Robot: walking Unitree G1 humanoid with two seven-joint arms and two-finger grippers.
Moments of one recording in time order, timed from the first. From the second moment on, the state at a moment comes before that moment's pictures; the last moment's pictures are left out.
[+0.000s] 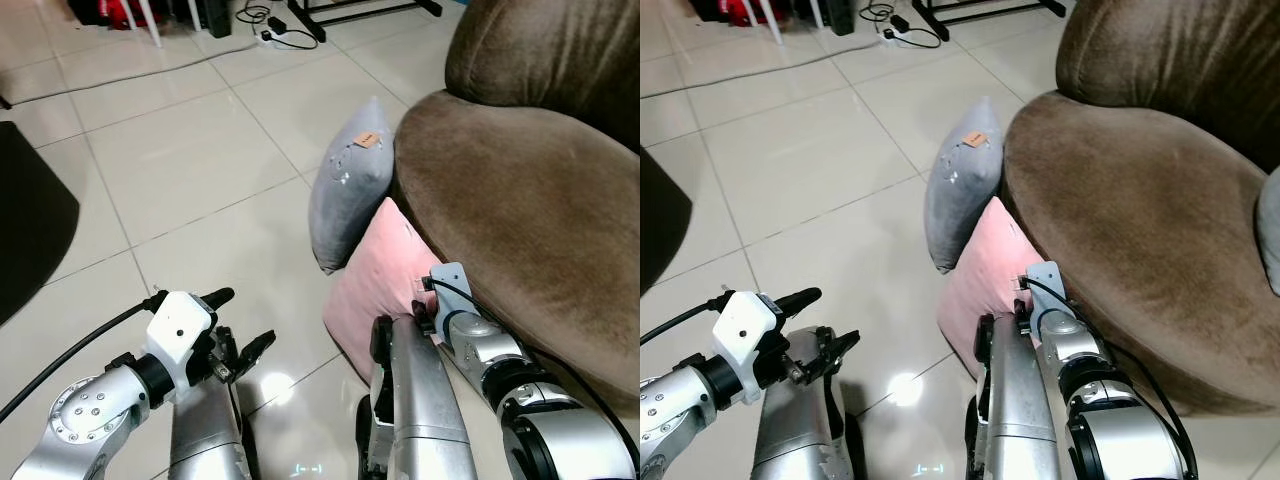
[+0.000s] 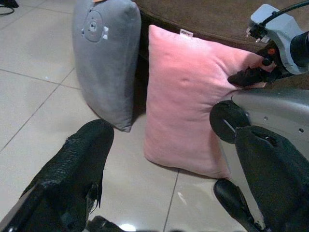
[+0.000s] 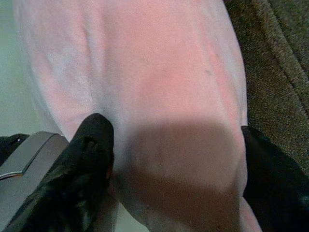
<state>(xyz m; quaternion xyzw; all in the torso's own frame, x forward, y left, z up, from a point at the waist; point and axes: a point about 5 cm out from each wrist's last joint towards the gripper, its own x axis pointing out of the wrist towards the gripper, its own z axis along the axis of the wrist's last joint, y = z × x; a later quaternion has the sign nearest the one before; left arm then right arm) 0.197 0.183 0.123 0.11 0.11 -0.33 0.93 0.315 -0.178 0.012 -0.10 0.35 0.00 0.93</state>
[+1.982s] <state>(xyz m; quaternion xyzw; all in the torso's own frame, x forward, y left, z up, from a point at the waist) 0.206 0.178 0.114 0.12 0.13 -0.34 0.92 0.319 -0.138 0.019 -0.13 0.27 0.21 0.93</state>
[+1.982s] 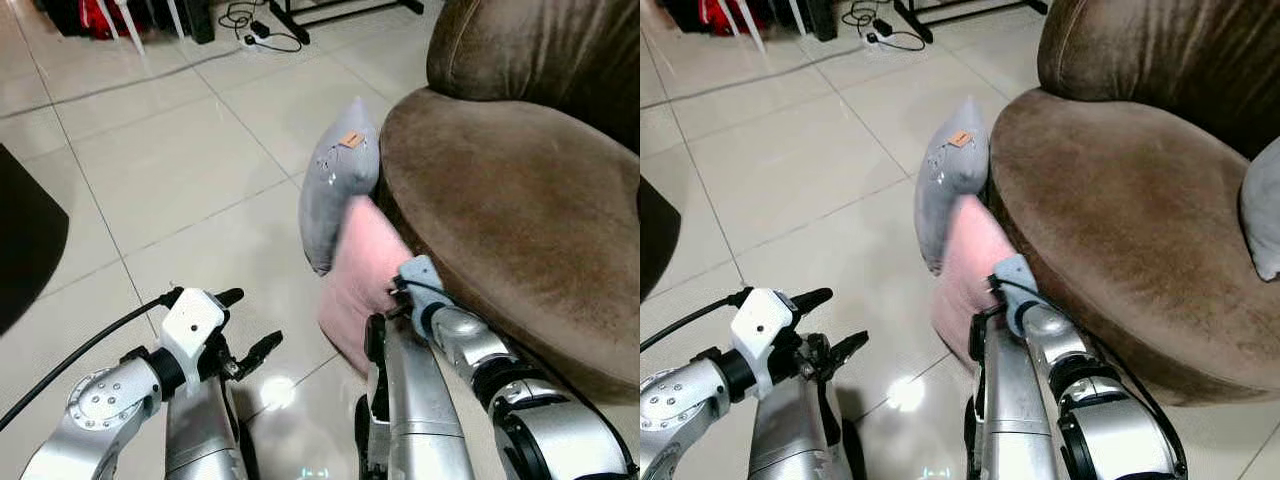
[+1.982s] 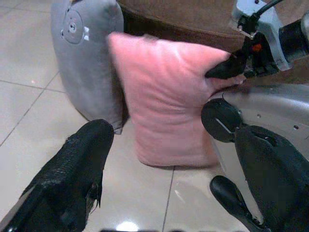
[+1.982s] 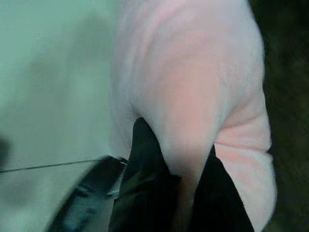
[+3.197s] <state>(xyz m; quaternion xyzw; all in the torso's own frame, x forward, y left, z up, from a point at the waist) 0.236 0.179 0.158 0.10 0.00 -0.23 0.97 0.314 -0.227 0.267 0.07 -0.17 0.07 0.98</state>
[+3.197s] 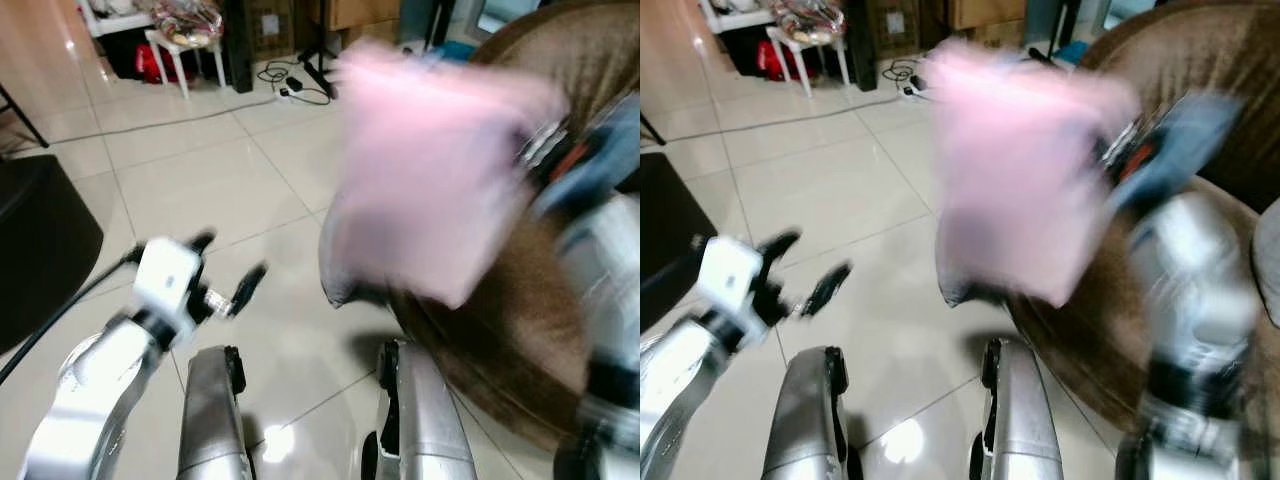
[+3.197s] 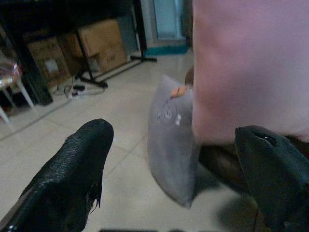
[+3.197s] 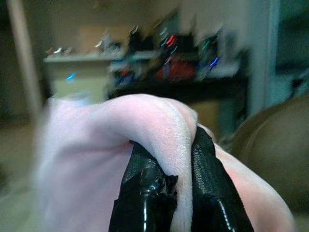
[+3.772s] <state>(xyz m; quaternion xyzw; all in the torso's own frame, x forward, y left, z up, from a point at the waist) 0.254 0.177 0.154 0.11 0.01 -0.17 0.98 0.333 -0.185 0.205 0.01 -0.01 -0.04 1.00</state>
